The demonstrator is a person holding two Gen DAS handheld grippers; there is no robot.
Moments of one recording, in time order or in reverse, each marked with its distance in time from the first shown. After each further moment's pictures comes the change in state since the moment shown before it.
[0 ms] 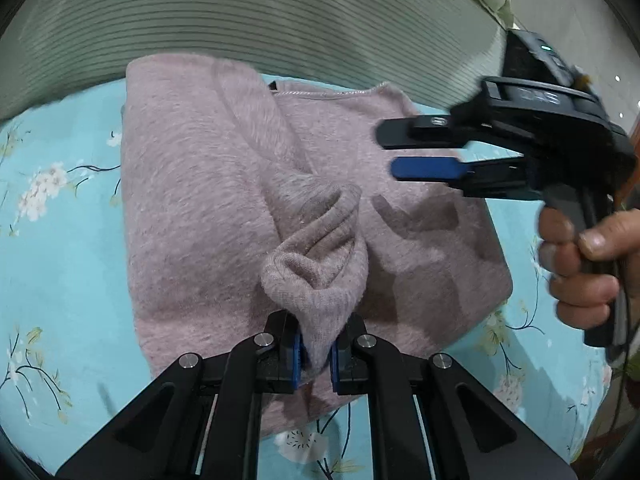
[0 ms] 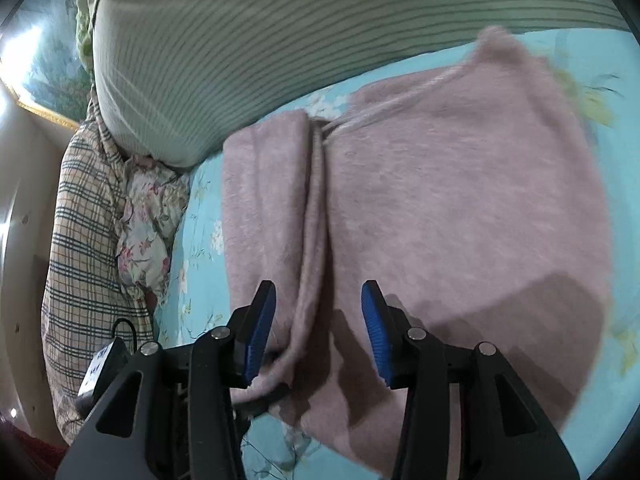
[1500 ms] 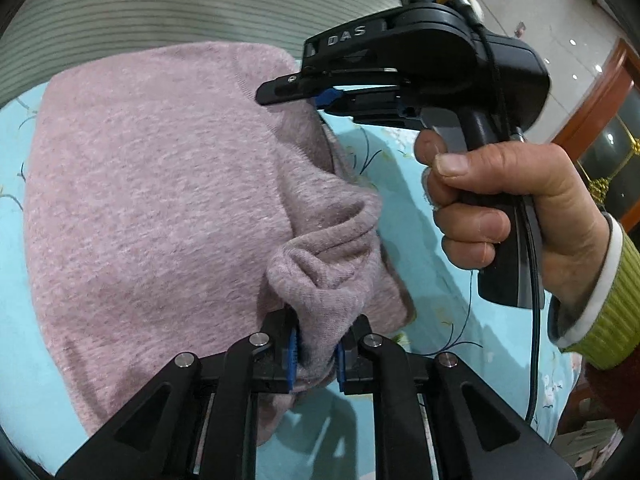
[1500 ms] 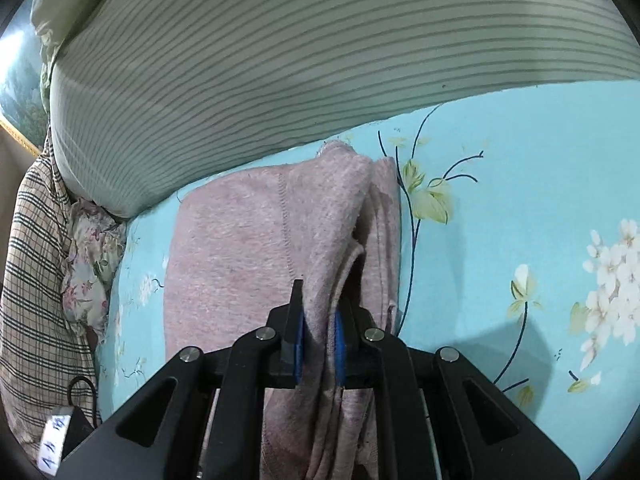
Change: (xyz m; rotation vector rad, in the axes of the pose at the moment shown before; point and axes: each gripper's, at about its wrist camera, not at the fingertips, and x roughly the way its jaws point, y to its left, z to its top) left arm 0.061 -0.099 0.040 0.116 0.128 -0.198; right arm -0.064 -0.089 0.019 0.003 -0.229 -0.258
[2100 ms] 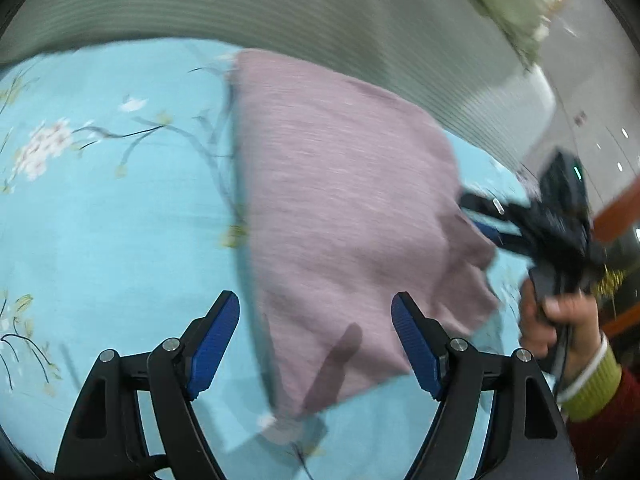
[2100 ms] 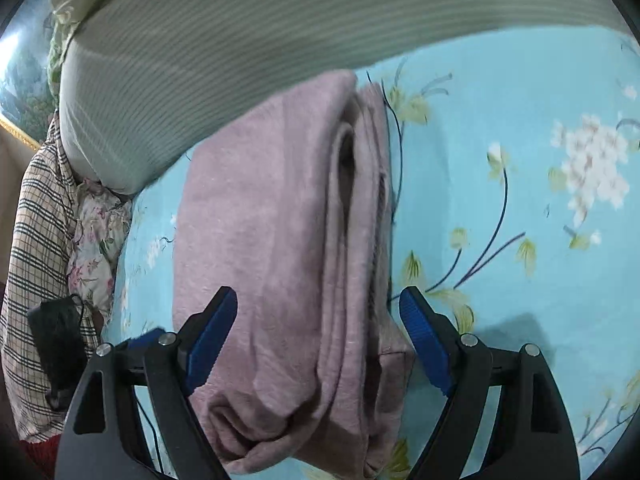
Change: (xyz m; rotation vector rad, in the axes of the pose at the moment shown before) left arm -0.085 0.135 -0.012 -0.310 -0.083 0.096; right arm -0.009 -0.003 -0.053 0.069 0.076 0.025
